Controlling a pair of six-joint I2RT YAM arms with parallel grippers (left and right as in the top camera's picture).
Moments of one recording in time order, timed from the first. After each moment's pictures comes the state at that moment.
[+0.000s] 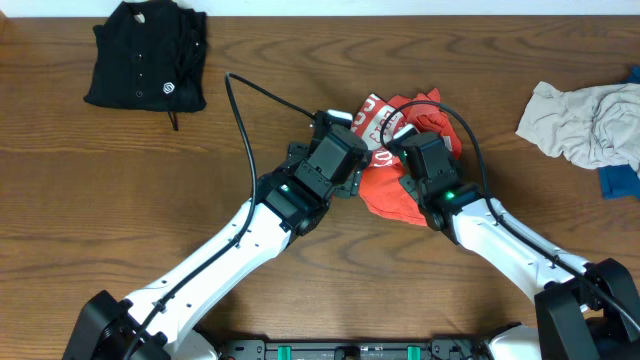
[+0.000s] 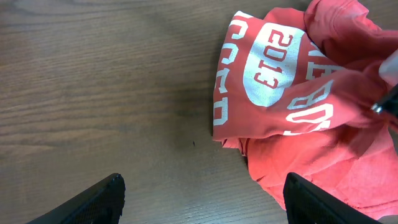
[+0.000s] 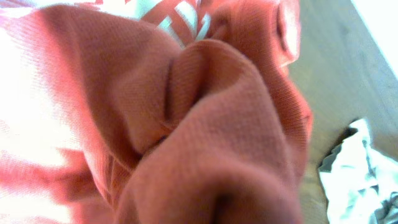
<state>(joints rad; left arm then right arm) -0.73 1.48 1.10 -0.50 -0.32 -0.38 0.44 1.54 0.77 -0.13 0.41 -0.36</state>
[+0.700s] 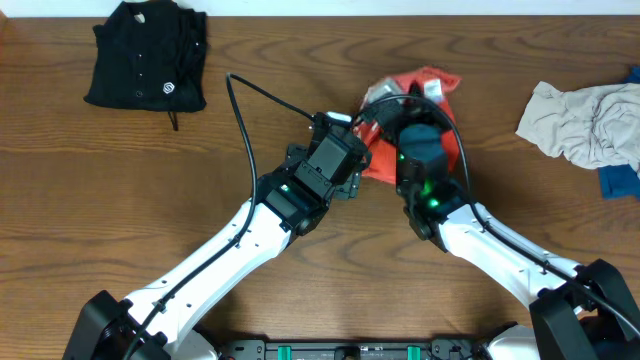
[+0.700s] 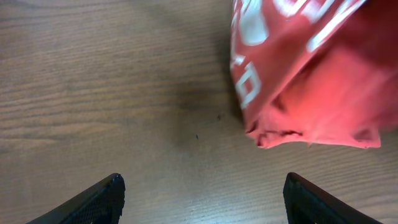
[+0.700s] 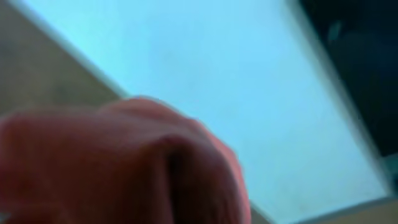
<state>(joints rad) -0.73 1.48 1.10 -0.53 -0.32 -0.38 0.54 1.54 0.78 0.68 0.61 -0.75</state>
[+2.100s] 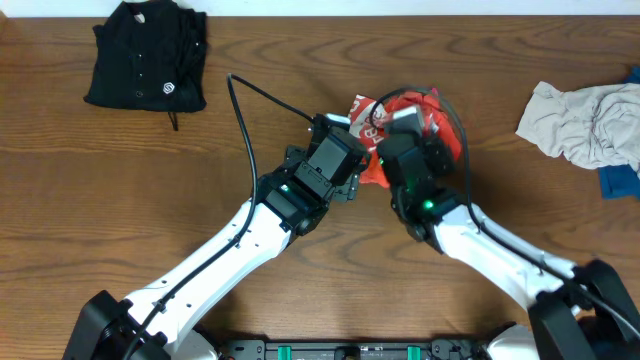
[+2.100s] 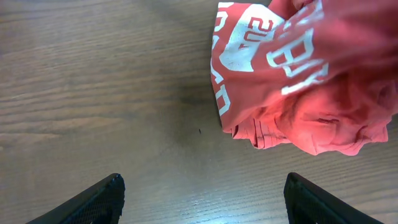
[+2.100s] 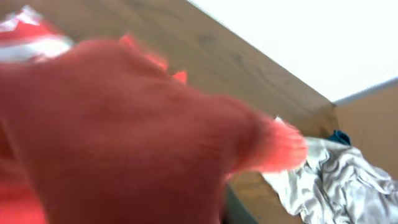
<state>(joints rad) -0.73 1.48 1.10 -0.55 -0.32 -0.38 0.58 1.54 0.79 0.01 0.79 -0.12</state>
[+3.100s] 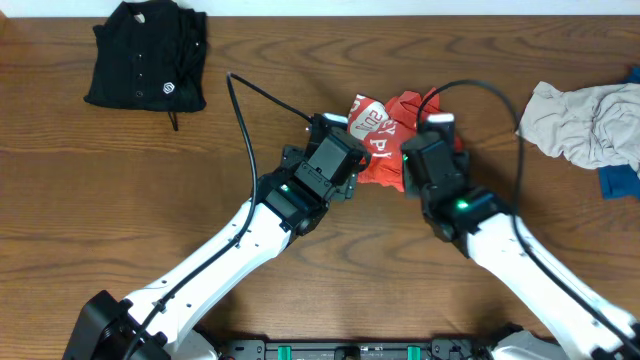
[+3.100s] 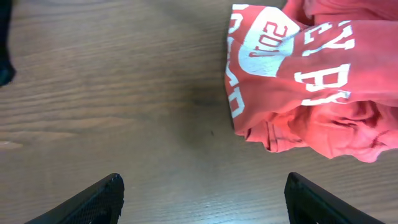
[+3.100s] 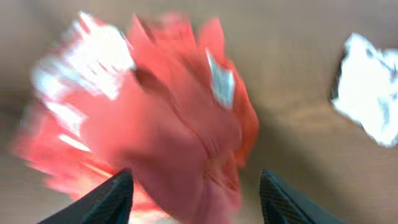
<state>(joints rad) -0.73 1.48 1.10 -0.56 -0.37 -0.38 0.51 1.33 0.87 -0.38 0.46 0.32</state>
